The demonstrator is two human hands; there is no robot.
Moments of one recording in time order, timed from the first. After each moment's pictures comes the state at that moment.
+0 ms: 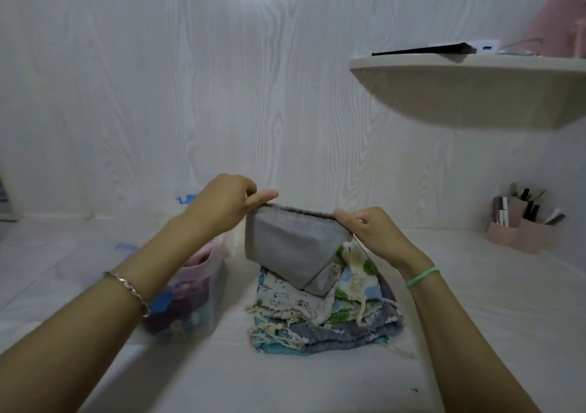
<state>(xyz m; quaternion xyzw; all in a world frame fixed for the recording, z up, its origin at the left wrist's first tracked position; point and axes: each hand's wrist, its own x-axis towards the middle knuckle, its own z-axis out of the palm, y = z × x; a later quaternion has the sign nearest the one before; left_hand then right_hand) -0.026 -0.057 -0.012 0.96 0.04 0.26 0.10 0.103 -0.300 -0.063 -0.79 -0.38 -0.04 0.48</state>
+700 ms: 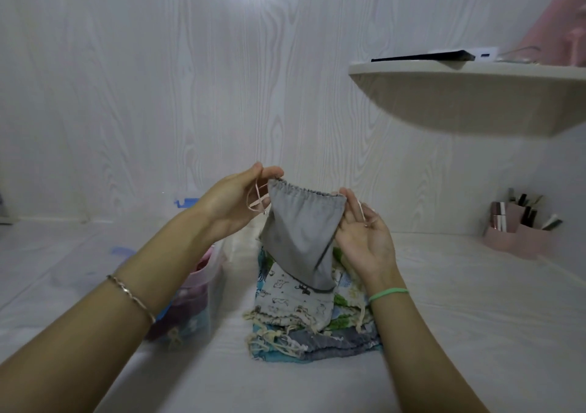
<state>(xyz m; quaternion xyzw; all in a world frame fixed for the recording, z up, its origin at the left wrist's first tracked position) -0.019 -0.074 -0.003 0.60 0.02 0.13 0.79 0.104 -0.266 -0.078 -0.14 -0.12 0.29 0.94</state>
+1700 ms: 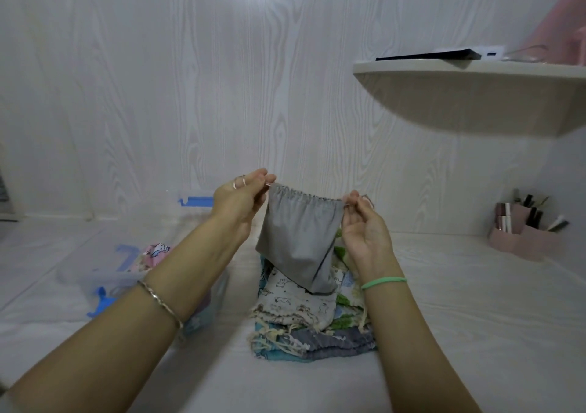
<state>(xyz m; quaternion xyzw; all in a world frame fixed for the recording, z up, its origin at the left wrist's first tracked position) -0.011 -0.090 -0.014 0.49 0.12 0.29 0.81 0.099 -0.251 -0.059 -0.18 -0.05 0.15 0.97</state>
